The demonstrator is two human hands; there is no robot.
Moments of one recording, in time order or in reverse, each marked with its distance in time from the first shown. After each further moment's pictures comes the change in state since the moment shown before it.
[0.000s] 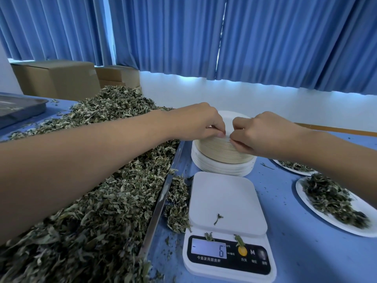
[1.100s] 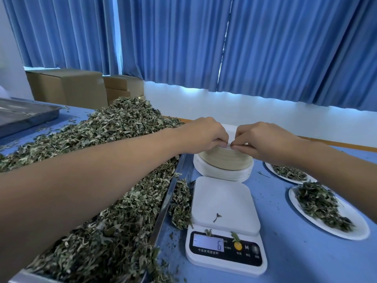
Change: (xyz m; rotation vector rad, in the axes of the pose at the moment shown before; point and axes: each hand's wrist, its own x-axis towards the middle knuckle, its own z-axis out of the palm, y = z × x) left_hand -0.008 0.021 0.001 0.098 0.019 -0.062; right_hand -0.007 0.006 -0.019 0.268 -0.144 0.189
